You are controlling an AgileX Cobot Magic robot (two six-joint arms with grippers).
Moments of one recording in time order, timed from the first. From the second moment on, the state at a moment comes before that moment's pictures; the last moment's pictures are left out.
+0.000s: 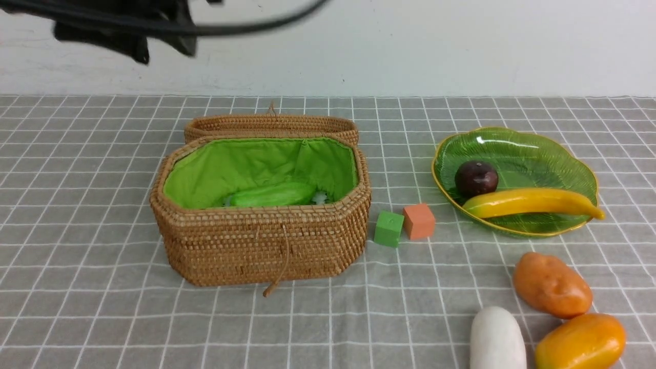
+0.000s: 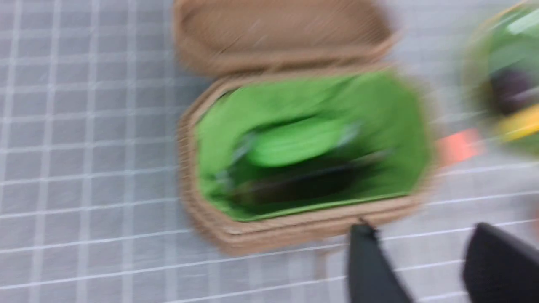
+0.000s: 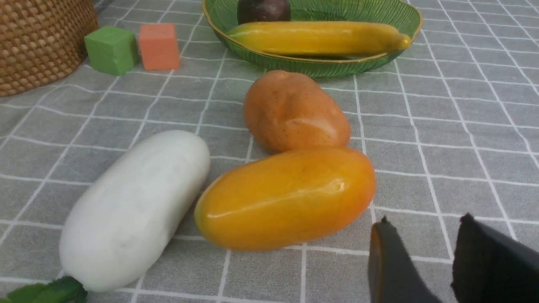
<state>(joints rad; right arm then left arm) 0.15 -0.01 0.02 -0.19 0.39 0.16 -0.48 1.35 -1.81 0.13 1.23 -0.42</state>
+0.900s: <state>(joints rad) 0.15 -0.01 0.02 -0.19 0.39 0.16 -0.48 0.00 -0.45 0.03 0.61 -0.41</state>
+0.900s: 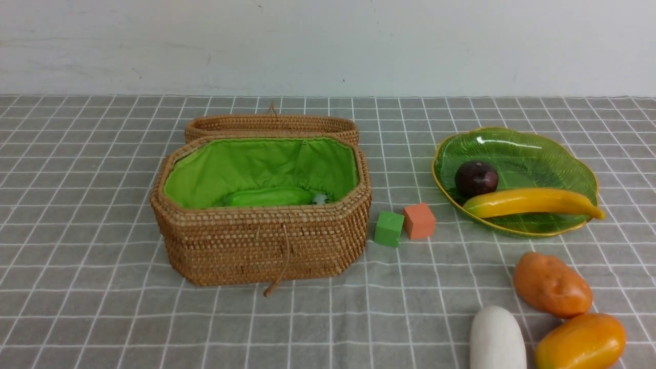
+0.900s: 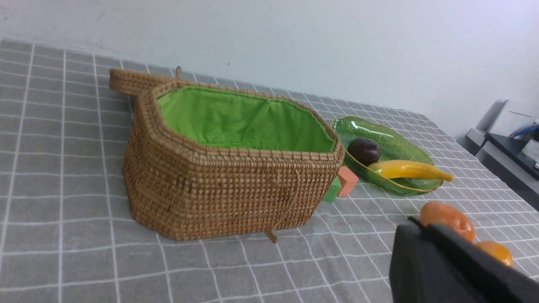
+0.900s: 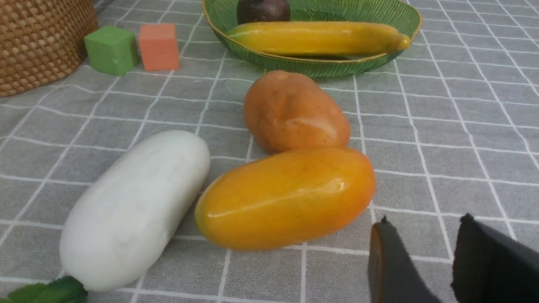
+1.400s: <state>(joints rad) 0.15 -0.01 0.02 -0.19 0.39 0.16 -0.48 -0.02 -0.40 0.14 0.57 -0.44</state>
